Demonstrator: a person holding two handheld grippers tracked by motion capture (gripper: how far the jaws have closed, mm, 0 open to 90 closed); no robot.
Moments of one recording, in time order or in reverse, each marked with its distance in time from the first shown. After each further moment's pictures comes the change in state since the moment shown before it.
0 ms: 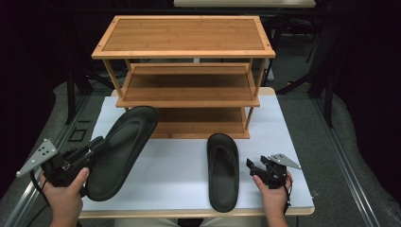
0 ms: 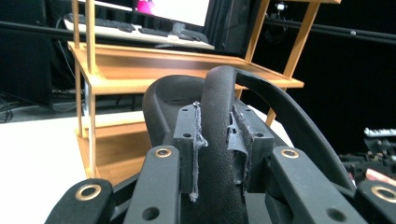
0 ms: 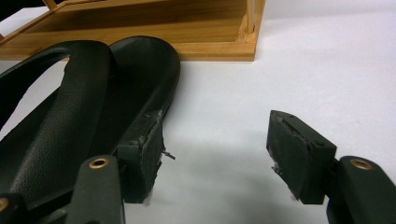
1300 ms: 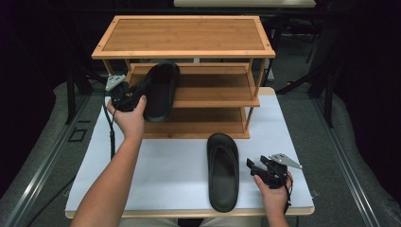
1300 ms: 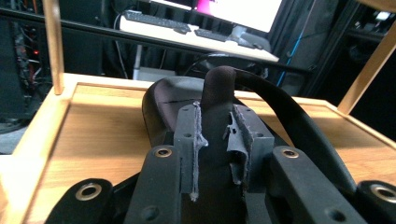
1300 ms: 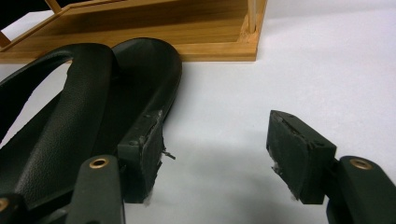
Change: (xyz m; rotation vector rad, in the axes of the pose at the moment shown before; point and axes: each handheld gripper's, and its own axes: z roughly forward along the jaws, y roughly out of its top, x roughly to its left) left arm 0.013 0.053 0.212 0.014 0.268 -0.081; right arm -0.002 0.000 0.000 -0.002 0.020 0.018
